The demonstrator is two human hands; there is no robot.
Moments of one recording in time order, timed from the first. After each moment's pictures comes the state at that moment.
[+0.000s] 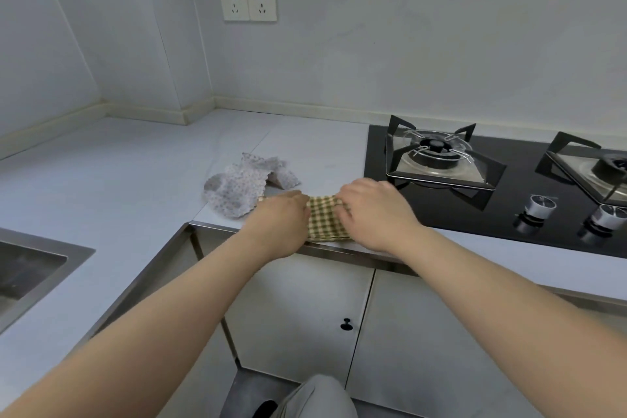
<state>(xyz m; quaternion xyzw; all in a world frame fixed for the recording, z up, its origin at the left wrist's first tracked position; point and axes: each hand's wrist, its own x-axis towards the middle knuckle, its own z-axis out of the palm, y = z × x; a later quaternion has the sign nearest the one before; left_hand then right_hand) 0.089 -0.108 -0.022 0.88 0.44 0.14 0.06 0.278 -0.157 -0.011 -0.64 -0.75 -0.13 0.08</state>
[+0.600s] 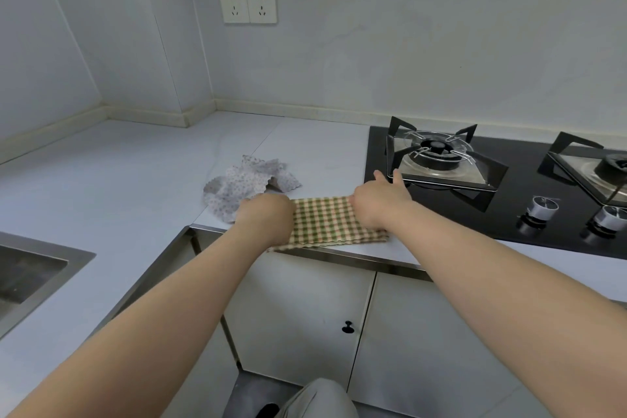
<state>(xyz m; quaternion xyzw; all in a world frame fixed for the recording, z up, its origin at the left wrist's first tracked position) 0.090 -0.084 -0.016 0.84 0.54 -0.04 -0.04 0.286 -0.123 0.003 -0.74 -0.65 0.00 -0.17</state>
